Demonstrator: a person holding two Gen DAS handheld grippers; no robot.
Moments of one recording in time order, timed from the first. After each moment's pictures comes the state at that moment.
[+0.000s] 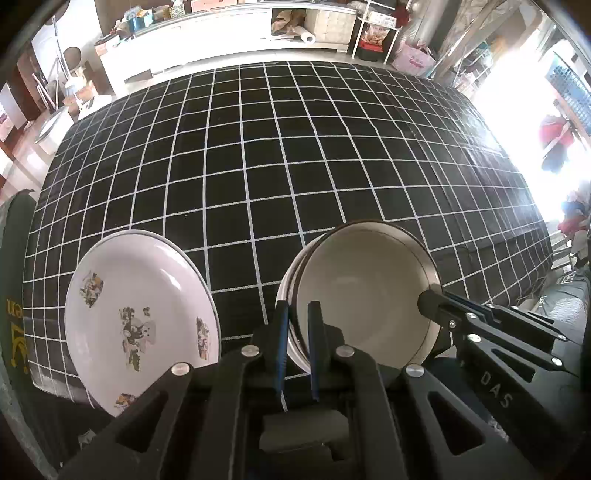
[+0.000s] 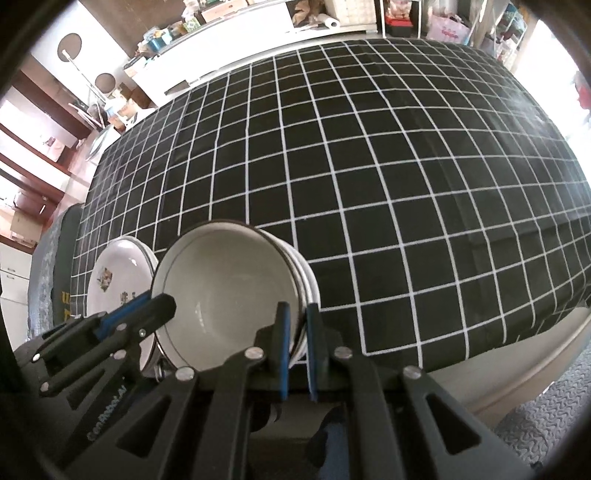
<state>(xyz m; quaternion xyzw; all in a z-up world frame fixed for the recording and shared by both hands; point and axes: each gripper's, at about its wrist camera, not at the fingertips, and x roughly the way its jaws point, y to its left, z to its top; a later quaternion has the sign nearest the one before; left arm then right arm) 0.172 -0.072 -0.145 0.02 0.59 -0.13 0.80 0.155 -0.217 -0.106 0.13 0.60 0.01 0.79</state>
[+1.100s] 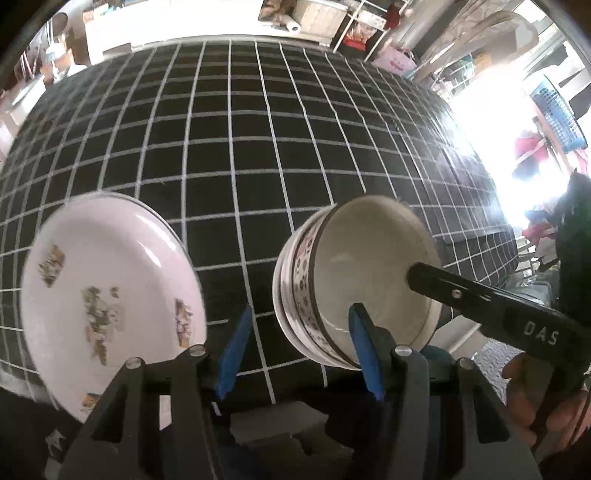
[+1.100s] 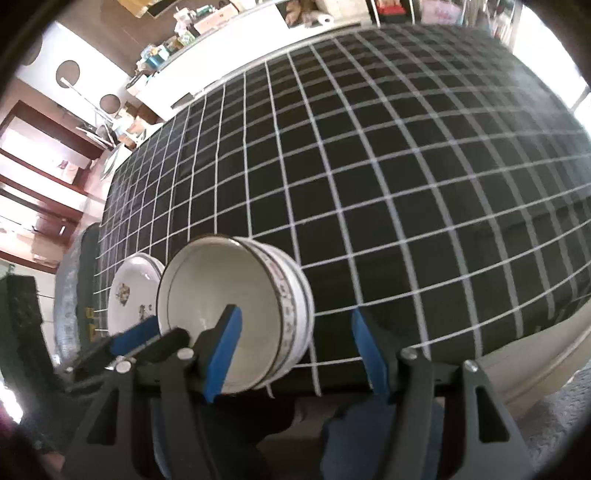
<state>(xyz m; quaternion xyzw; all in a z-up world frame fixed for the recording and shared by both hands) 0.177 -0.042 -0.176 -0.06 0.61 -0.20 0.77 0.161 -0.234 -0.119 0.20 0.60 0.03 0.78</state>
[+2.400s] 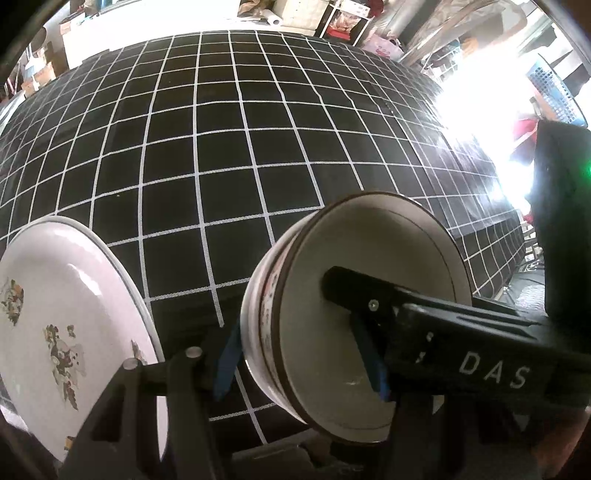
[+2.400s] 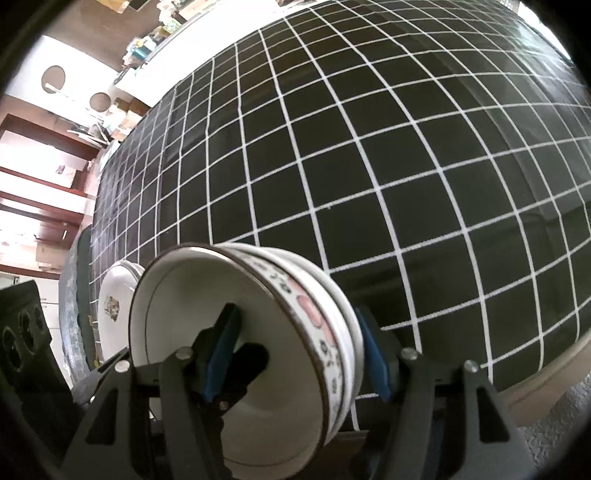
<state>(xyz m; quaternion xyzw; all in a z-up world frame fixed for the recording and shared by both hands) 0.202 -0.088 -0.212 -0.03 0.60 -0.22 0.77 0.178 -0.223 -0.154 0.23 0.62 0.02 0.75</state>
